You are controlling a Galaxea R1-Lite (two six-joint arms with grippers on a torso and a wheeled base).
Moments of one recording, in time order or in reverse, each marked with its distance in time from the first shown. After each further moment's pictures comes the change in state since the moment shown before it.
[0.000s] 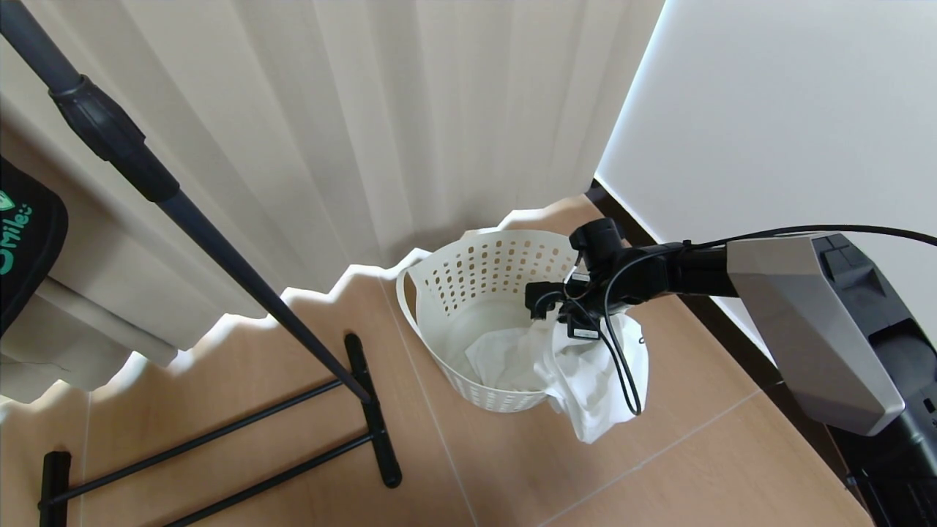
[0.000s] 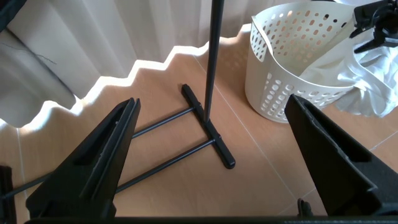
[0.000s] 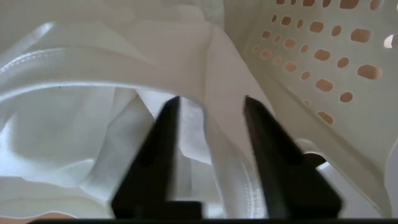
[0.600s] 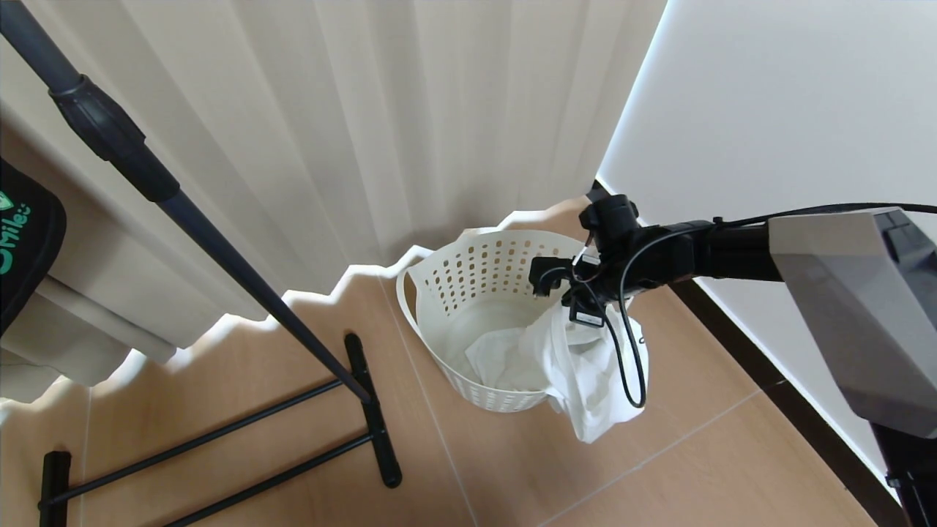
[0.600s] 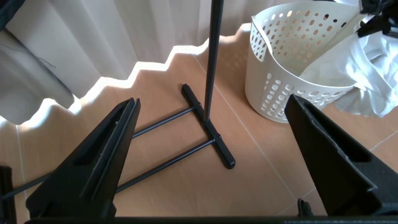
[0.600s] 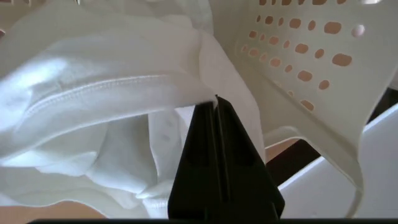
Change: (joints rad) left arm 0.000 0.000 0.000 0.000 0.000 0.000; right arm 0.014 -0.129 0.078 0.006 0.014 0.143
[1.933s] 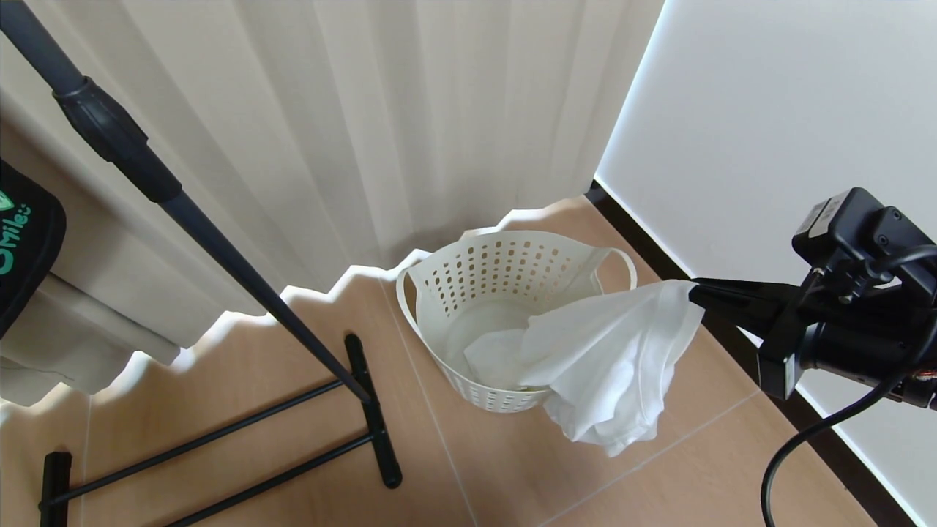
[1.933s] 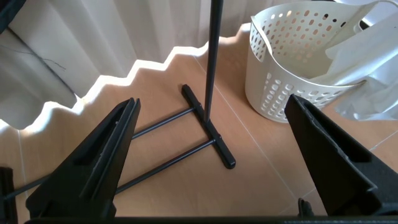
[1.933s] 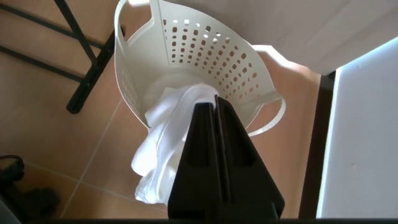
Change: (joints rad) left arm 0.000 0.000 0.000 0.000 -0.002 0.004; right arm 0.107 -1.066 1.241 -0.766 0.117 0.566
